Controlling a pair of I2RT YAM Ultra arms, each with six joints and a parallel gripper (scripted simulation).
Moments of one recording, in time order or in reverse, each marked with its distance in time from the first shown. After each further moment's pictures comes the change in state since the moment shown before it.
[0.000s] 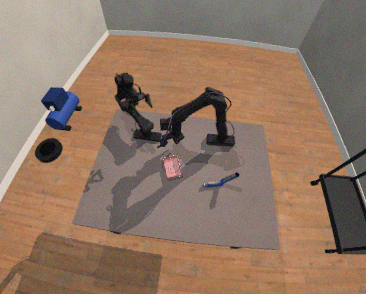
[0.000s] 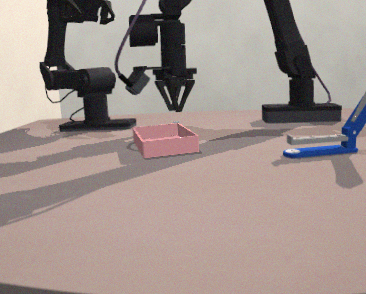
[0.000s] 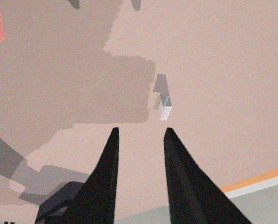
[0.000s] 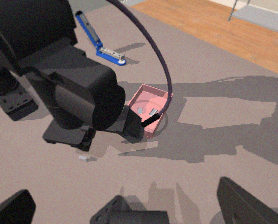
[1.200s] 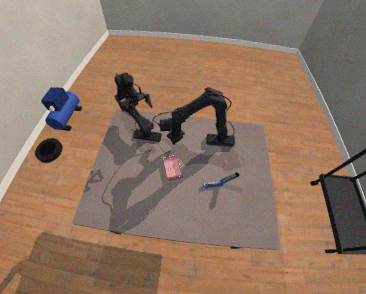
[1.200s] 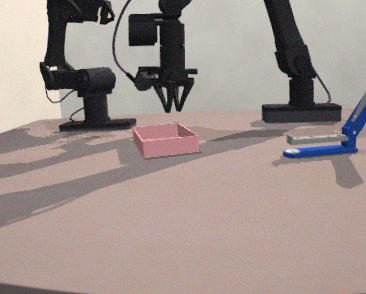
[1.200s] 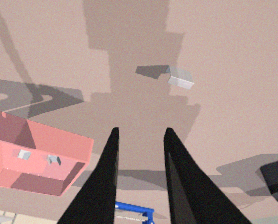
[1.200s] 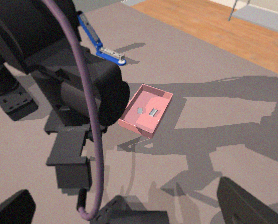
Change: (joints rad) left arm 0.018 0.002 -0.001 0.024 -0.003 1.396; right arm 0.000 0.000 0.000 0.000 0.000 0.000
